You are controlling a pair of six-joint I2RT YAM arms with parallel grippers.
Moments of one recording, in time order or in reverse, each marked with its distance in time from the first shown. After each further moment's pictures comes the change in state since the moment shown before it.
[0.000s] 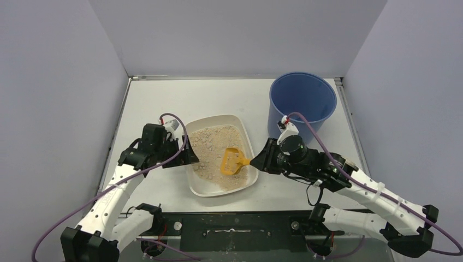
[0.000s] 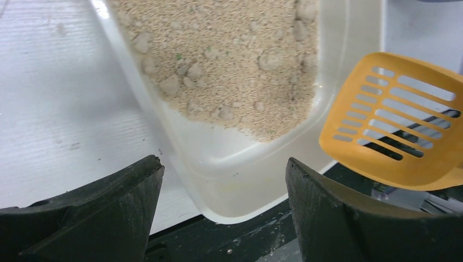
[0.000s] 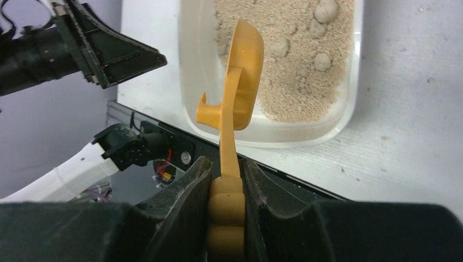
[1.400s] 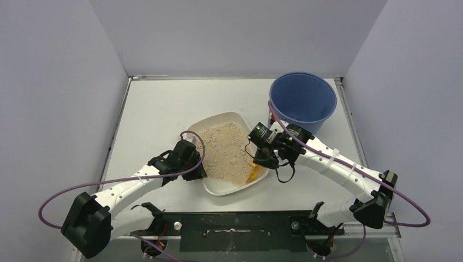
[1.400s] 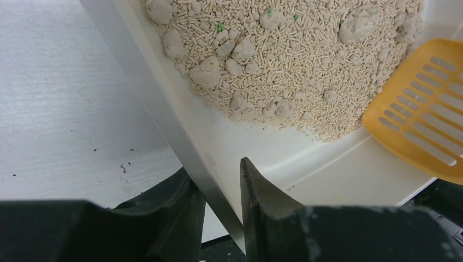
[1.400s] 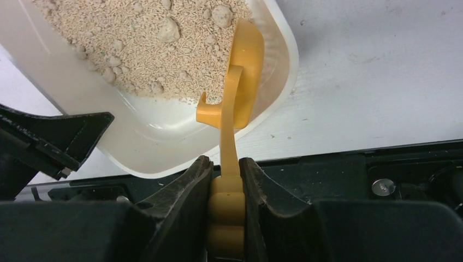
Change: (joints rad) left arm -0.347 0.156 -0.227 0.274 -0.298 -0.322; right arm -0.043 0.472 0.344 -0.513 0.150 0.235
